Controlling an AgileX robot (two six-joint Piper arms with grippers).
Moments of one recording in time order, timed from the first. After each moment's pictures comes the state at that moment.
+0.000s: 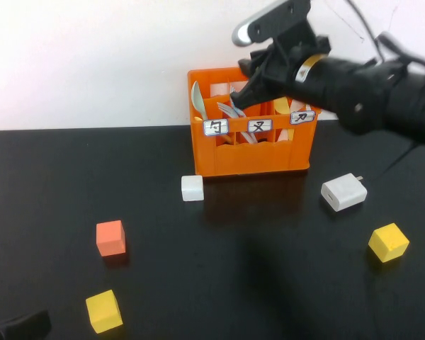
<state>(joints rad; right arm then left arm) 0.51 1.96 -1.54 0.09 -0.02 -0.33 -0.37 0.47 -0.38 -0.11 0.54 -0.37</state>
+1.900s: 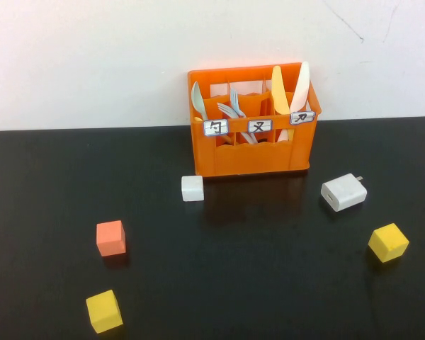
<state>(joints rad) 0.51 0.37 -0.38 0.07 0.52 -0.44 -0.37 -0.01 -0.19 -0.03 0.26 -0.21</state>
